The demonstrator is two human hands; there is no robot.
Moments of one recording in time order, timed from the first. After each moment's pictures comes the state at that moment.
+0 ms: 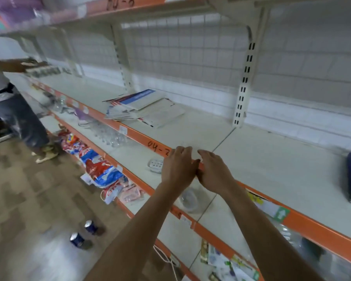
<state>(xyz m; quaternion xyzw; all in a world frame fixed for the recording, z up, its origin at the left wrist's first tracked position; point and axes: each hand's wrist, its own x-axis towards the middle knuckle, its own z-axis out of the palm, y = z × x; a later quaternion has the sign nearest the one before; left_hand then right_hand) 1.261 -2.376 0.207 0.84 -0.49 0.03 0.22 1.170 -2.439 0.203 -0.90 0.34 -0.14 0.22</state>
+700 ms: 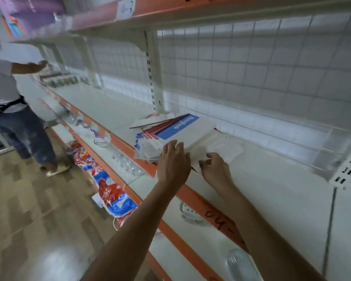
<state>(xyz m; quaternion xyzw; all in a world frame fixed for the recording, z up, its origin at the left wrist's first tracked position) 1.581 -2.458 0.209 0.86 -0.43 0.10 0.25 1.482 -2.525 0.213 -0.77 0.43 -0.22 0.42</state>
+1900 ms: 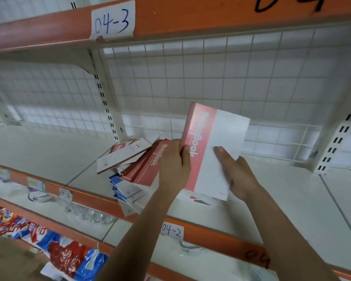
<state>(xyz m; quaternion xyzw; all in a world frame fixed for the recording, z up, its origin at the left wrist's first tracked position) 1.670 -2.516 0.250 0.66 -0.55 0.01 0.51 1.520 -2.565 0.238 -0.48 0.40 -0.44 0.65</state>
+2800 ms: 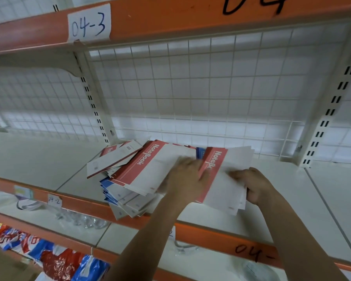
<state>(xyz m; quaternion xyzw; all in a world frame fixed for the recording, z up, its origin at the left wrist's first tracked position) 1.630 -2.509 0.240 0.70 -0.69 -0.06 0.16 1.462 -2.573 0.218 -0.40 0.49 -0.40 0.66</state>
